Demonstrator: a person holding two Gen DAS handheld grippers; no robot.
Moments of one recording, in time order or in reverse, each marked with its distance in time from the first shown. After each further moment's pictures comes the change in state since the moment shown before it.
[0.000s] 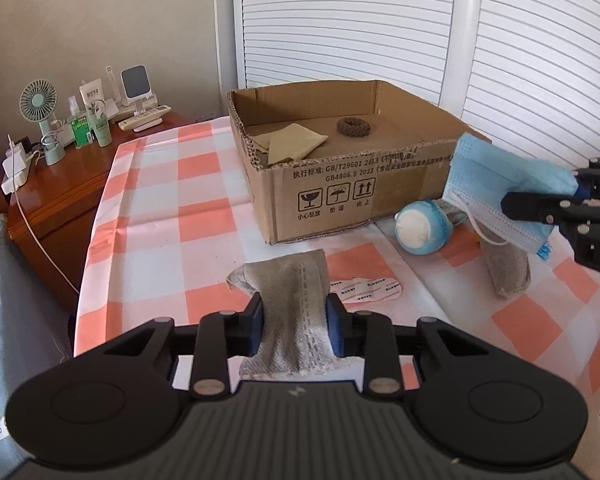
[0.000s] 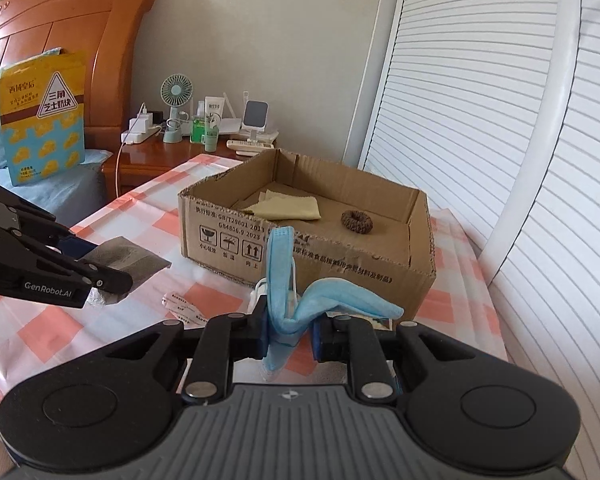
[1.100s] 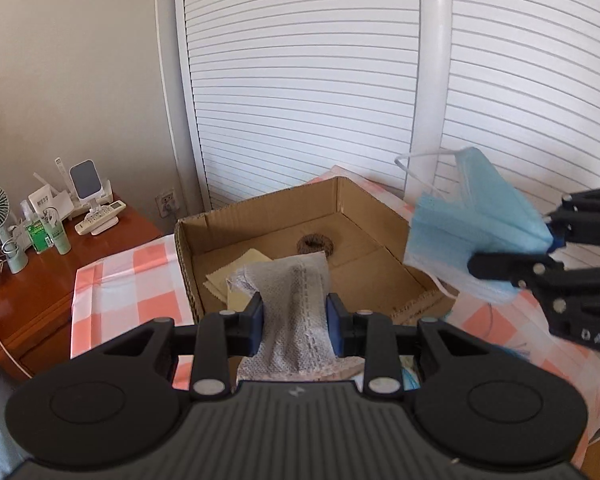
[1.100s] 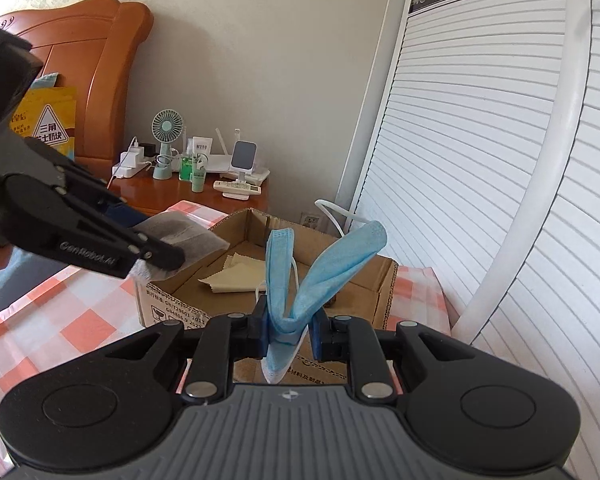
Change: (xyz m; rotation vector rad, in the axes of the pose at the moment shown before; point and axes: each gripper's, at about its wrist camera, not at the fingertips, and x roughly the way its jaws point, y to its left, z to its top) left arm 0.024 -0.018 0.130 0.104 -0.114 -0.084; right arm 0.002 -0.051 0.069 -0.047 -0.071 0.009
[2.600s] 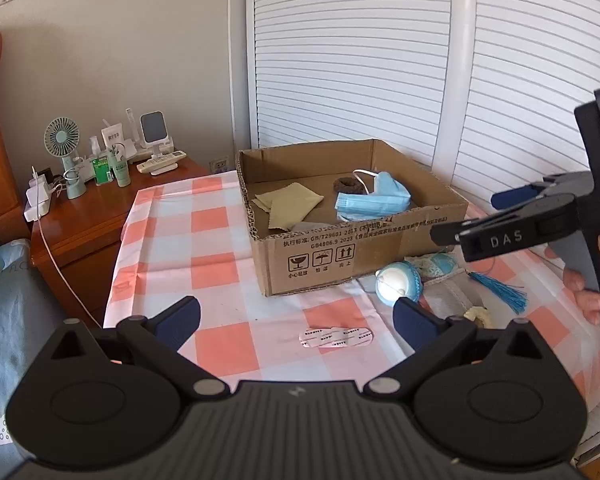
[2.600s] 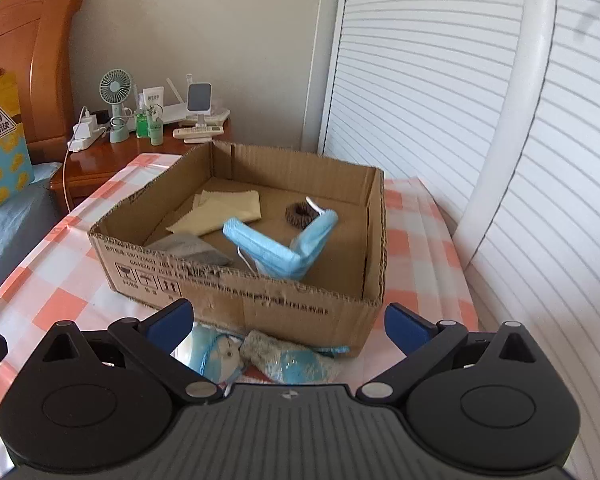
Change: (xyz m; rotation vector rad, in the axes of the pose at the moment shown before) left arm -0.085 -0.013 -0.102 -0.132 -0.004 0.129; right arm 0.046 -0.002 -0.030 0.180 0.188 -0.073
